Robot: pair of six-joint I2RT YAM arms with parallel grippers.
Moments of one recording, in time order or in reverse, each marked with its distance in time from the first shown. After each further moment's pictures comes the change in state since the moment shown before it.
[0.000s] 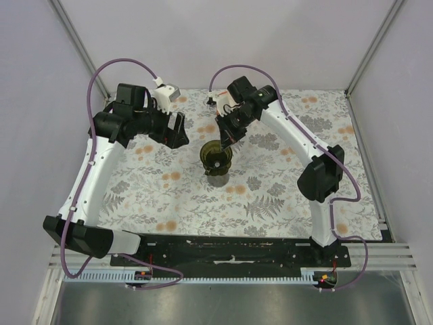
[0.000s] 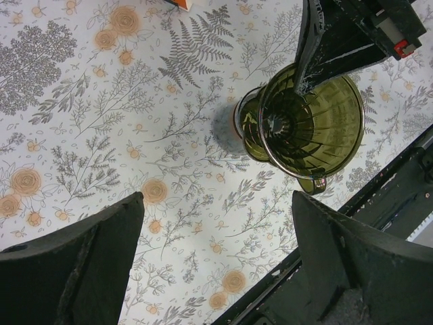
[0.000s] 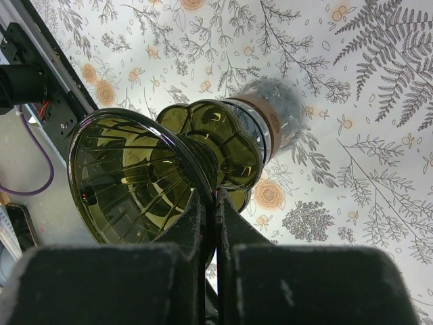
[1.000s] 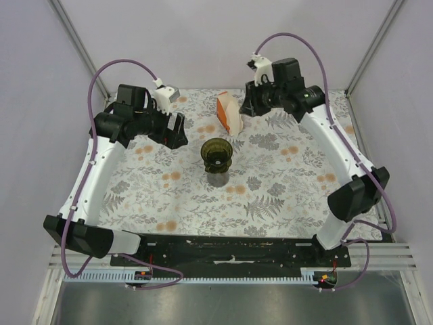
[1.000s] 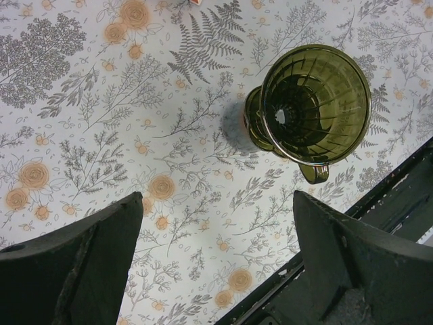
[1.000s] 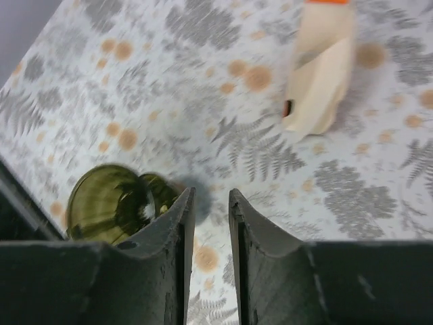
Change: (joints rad) left arm 0.005 0.000 -0.016 0.005 -0.024 0.011; right arm -0.142 -0.275 -0.185 0.377 0.109 0.114
